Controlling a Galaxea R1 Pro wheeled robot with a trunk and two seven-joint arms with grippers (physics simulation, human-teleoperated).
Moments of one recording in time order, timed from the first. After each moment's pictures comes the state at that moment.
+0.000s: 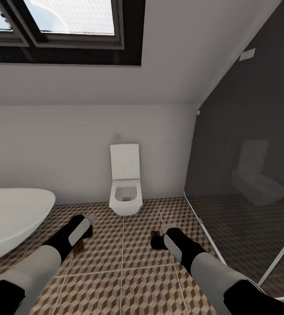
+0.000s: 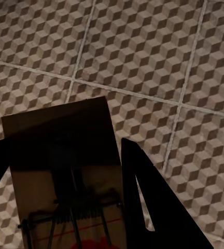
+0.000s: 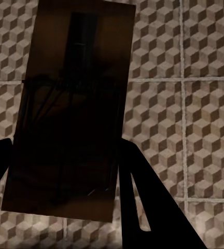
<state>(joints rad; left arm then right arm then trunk) -0.83 0.10 -0.39 -0.55 0.80 0.65 0.63 -0.82 0.15 0.45 -0.37 -0.51 0.55 -0.20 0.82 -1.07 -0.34</state>
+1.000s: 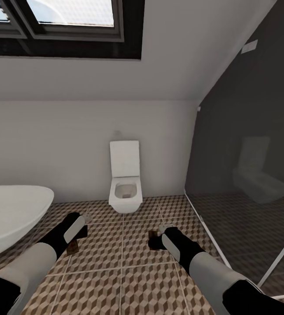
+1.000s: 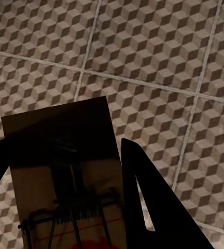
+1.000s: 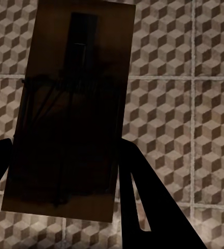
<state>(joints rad) -0.85 0.13 -0.39 -0.55 0.80 0.73 0.64 -0.82 0.16 0.46 -0.39 -0.50 0.57 -0.18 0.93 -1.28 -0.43</state>
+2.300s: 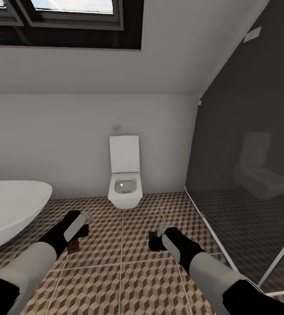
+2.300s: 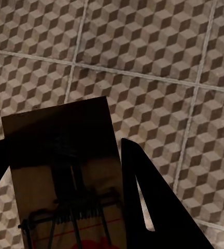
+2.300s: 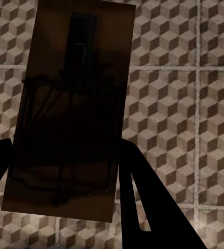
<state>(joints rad) -0.85 0.14 -0.39 -0.59 0.80 0.79 0.64 -0.82 0.16 0.46 -0.38 -0.50 0.58 -0.18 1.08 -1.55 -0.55</state>
